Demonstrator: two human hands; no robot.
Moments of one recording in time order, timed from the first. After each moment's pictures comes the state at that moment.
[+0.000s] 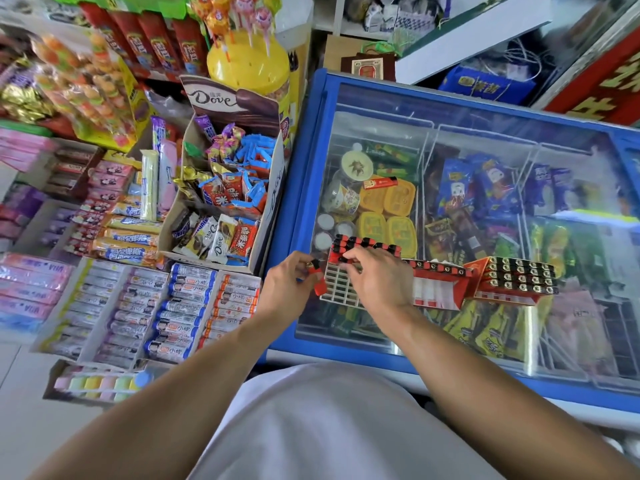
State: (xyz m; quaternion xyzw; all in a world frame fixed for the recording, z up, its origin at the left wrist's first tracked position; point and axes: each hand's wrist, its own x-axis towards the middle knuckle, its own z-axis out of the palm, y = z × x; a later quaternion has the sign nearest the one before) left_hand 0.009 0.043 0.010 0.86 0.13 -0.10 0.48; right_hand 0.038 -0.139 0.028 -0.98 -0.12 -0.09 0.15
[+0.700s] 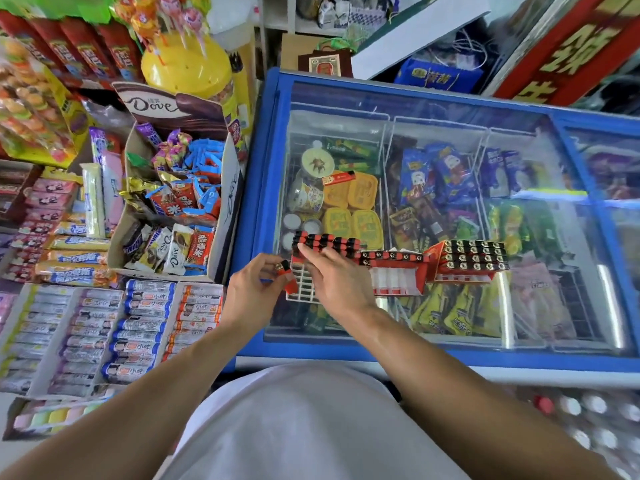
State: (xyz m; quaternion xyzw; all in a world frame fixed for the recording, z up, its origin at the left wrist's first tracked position) left_hand 0.002 0.031 0.034 0.84 0.12 -0.08 0.52; right_hand 0.021 -0.145 0.030 -0.97 -0.15 -0.03 0.18
